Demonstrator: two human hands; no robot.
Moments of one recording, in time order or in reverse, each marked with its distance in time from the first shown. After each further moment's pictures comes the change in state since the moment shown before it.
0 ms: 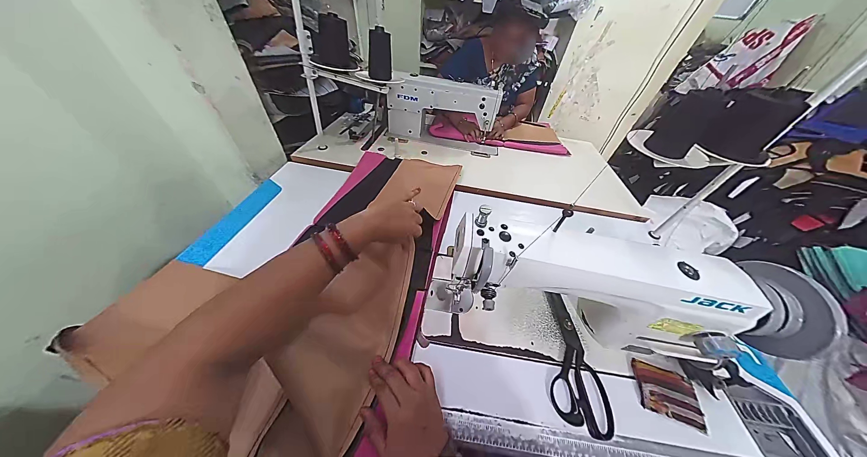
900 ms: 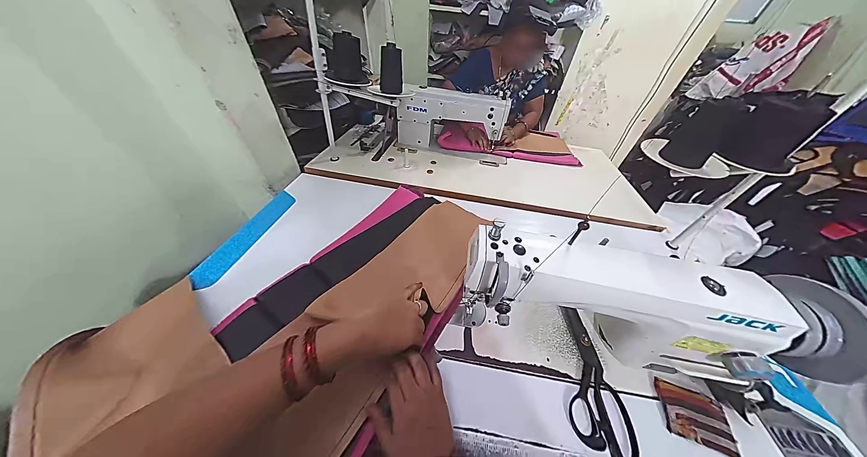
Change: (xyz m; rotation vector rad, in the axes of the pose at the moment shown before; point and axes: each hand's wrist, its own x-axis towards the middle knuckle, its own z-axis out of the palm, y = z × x) left_hand -0.051 0.142 -0.008 -0.199 -0.365 -0.018; right_hand 0.024 -0.007 0.001 -0.050 -0.069 0.036
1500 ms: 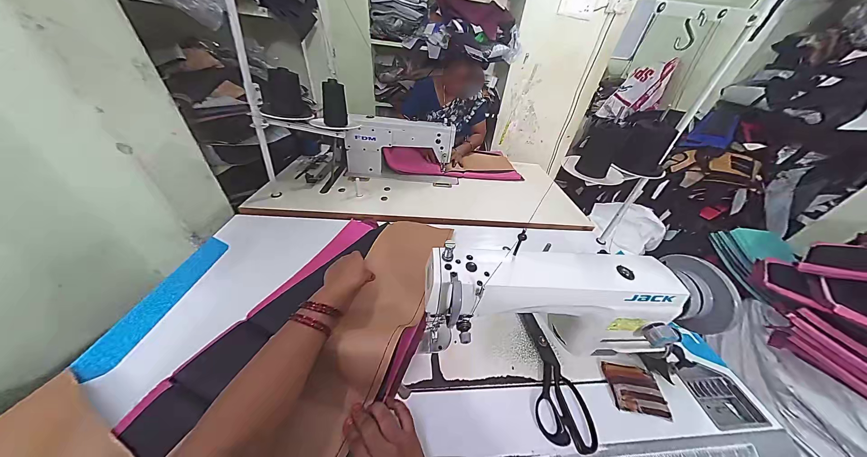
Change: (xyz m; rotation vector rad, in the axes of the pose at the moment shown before) left_hand 0.065 -0.134 -0.015 -0.671 0.445 -0.951; right_hand -0.008 0.005 0.006 -0.046 0.036 -0.009
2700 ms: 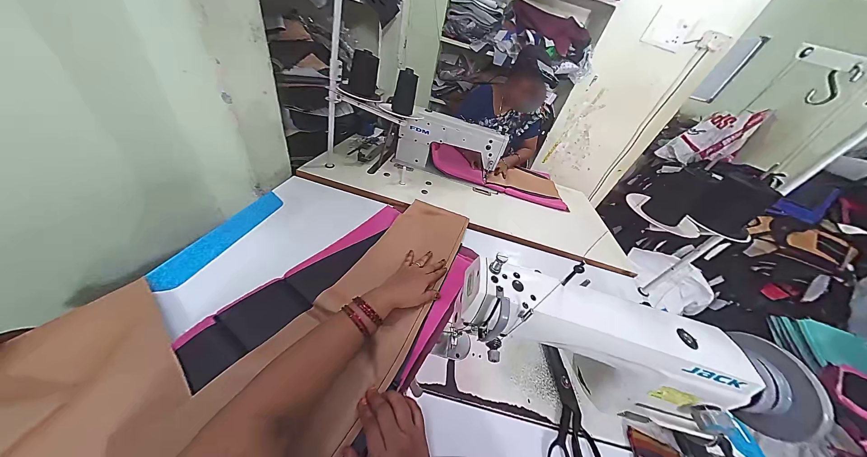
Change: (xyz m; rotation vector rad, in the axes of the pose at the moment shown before) left_hand 0.006 0.006 0.059 0.100 -0.113 0.736; right_hand 0.003 0.002 -0.006 0.034 -0.096 0.006
